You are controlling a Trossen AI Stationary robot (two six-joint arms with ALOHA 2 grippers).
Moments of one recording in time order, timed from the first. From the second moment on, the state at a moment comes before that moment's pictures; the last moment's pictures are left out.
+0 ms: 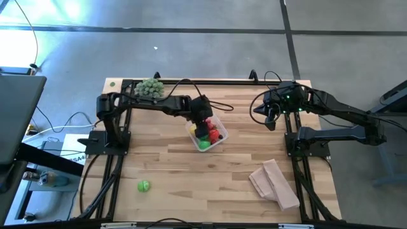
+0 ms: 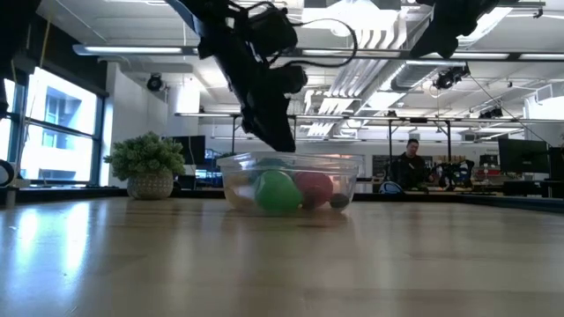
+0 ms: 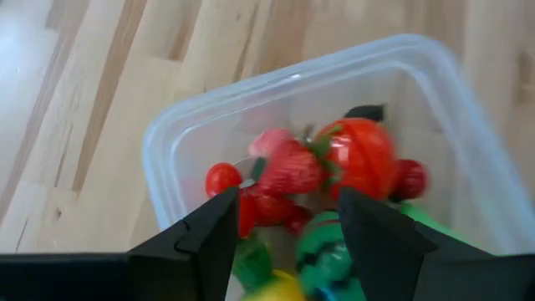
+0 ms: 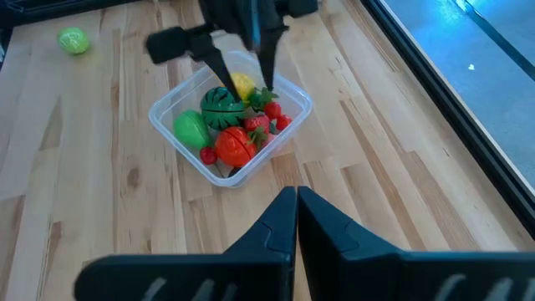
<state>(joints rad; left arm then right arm) 0.32 1.84 1.30 -0.45 0.04 -0.01 -0.35 0.86 0.98 -0.80 -0.12 -0.02</state>
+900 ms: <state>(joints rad) -0.31 1.47 1.30 -1.33 -0.34 -1.20 -0.35 0.86 0.98 -0.80 -0.12 -0.02</state>
